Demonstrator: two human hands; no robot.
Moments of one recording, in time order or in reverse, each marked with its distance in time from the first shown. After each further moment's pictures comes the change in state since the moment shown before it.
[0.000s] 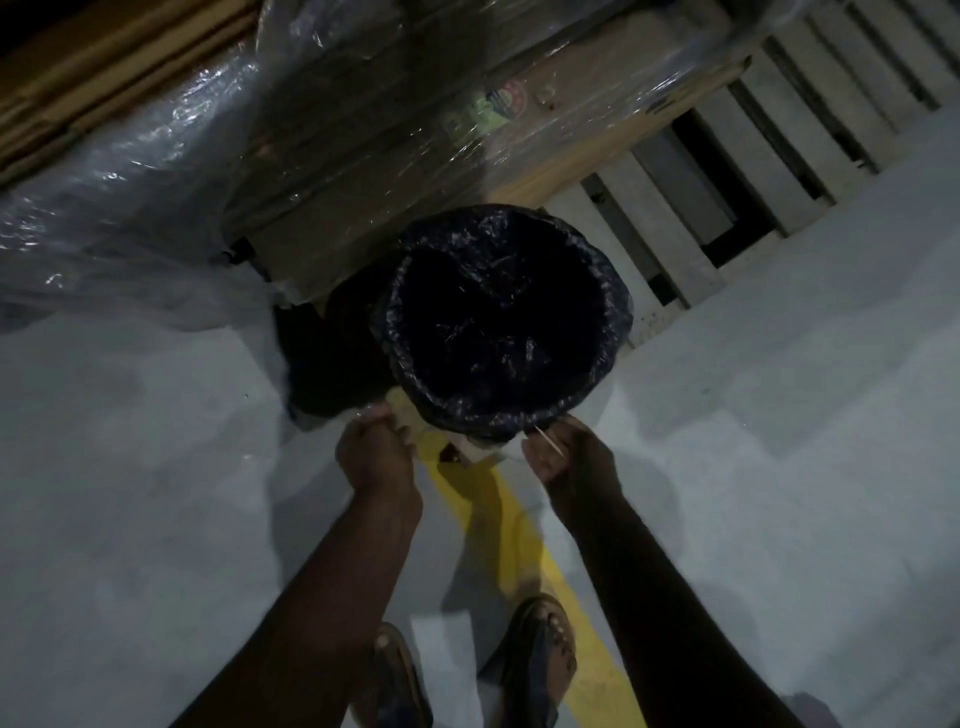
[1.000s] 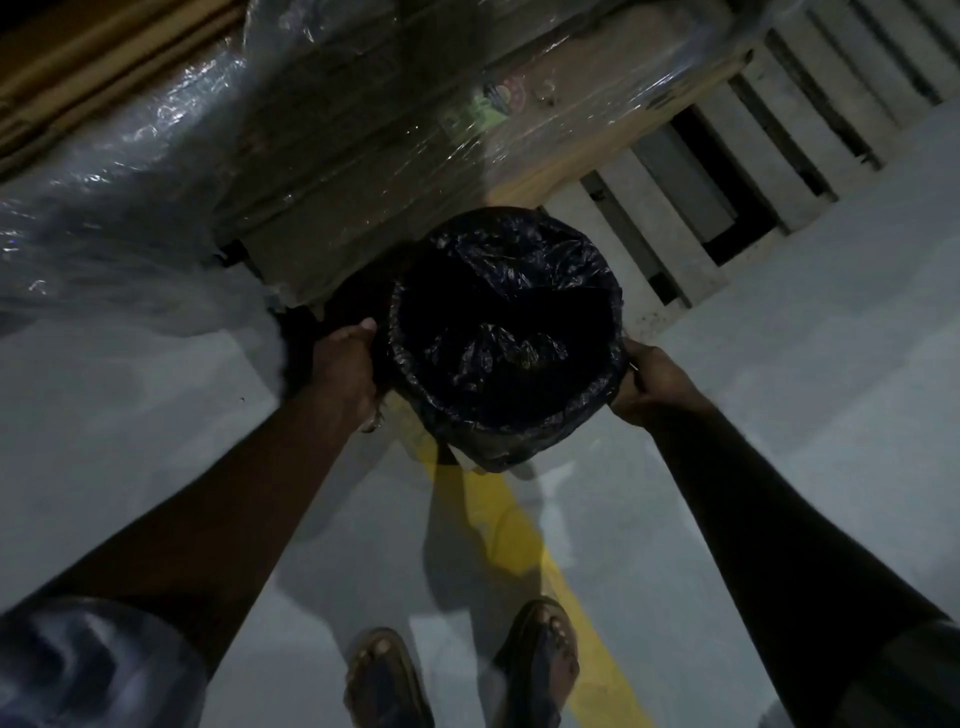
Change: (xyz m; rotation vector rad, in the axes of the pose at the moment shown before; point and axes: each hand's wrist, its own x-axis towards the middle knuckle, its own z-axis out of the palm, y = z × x) left_hand 0.067 0.076 0.046 0.255 -0.209 0.083; right_hand 0.047 -0.120 0.010 -0.229 -0.167 -0.078
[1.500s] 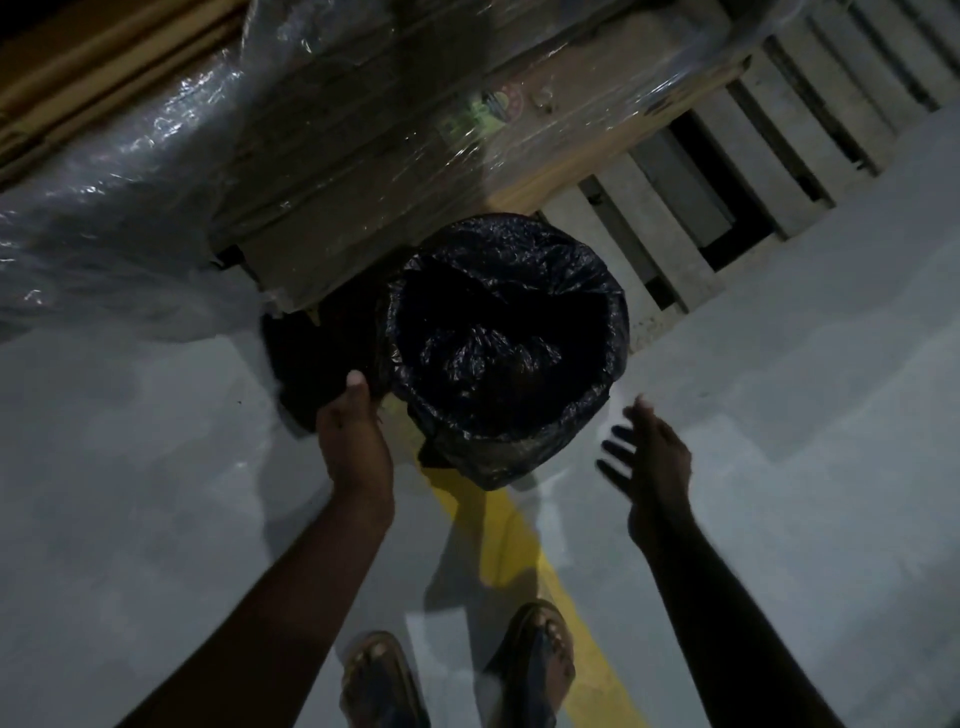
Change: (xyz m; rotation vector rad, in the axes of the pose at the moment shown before) left_hand -0.073 -0.052 -0.015 0.035 0.210 0.132; right_hand -0.081 0.062 -0.012 -0.200 0.339 -0.150
